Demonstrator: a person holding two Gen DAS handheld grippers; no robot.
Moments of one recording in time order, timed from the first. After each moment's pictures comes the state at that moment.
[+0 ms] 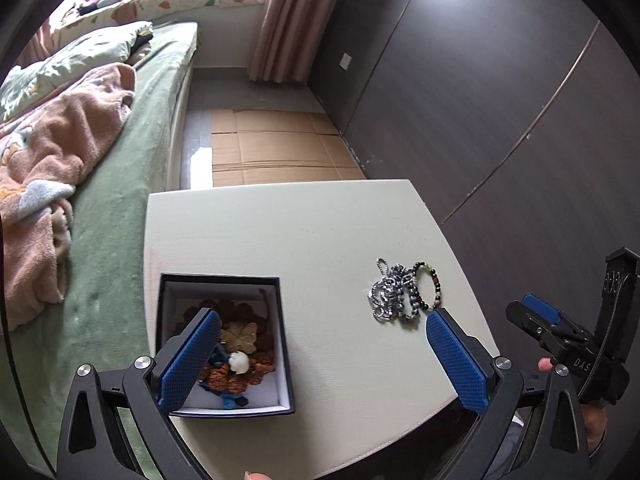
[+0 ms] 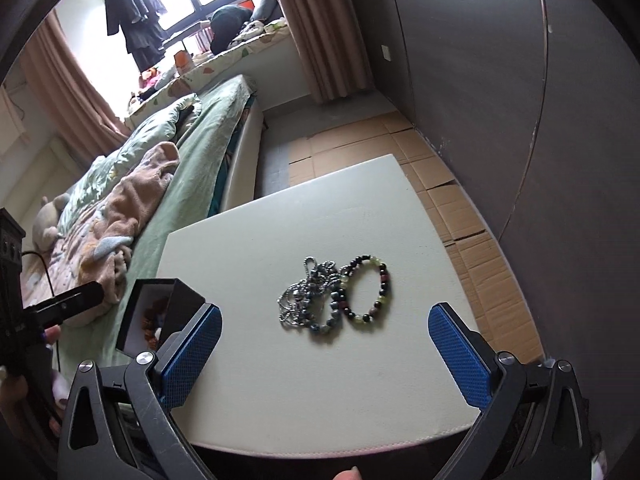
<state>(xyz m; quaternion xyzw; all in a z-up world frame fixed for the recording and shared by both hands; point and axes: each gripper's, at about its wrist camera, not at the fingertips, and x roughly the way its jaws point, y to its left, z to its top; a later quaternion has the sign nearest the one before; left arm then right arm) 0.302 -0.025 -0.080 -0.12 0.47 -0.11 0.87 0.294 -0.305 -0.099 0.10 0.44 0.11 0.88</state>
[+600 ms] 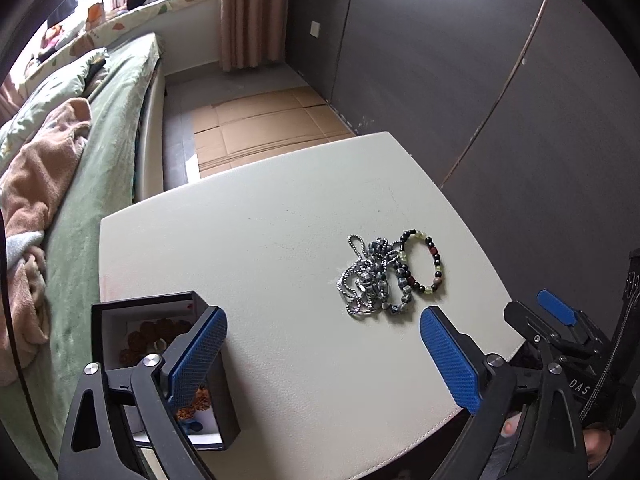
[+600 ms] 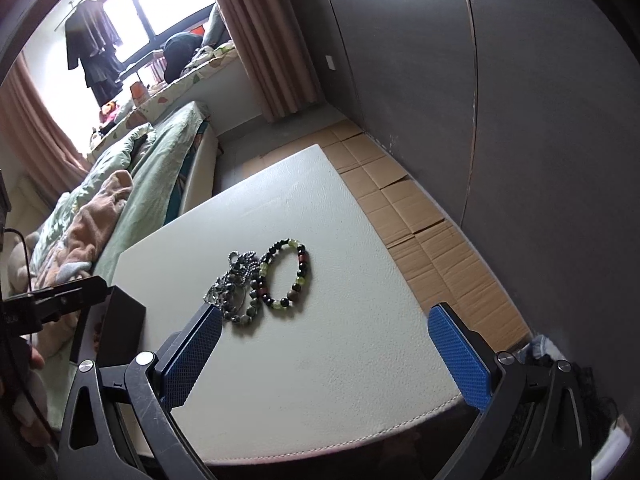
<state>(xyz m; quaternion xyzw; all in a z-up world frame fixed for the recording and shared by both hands) 0.331 -0.113 -0.112 0.00 0.51 -0.12 0.85 0.274 -0.351 -0.150 0.14 0.43 0.04 0.89</state>
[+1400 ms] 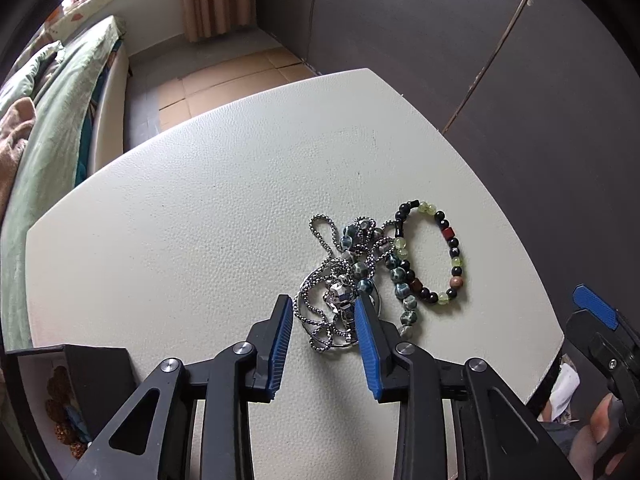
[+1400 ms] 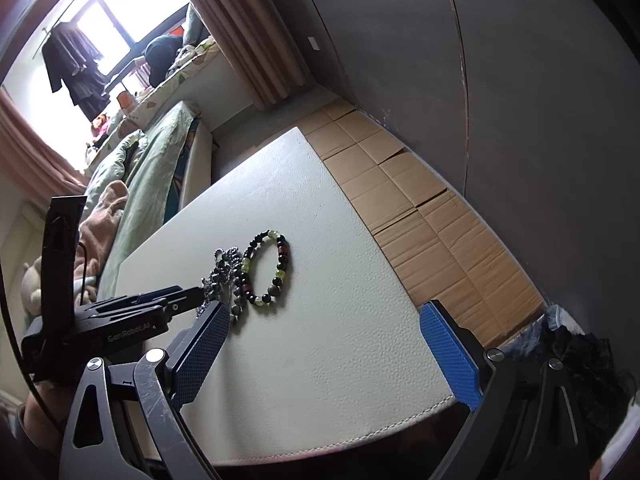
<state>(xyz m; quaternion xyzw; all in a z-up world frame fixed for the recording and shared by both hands) 0.382 -0.156 -0.187 0.02 0.56 -0.15 0.82 0.287 -0.371 -0.168 0.19 0.45 0.04 0.87</state>
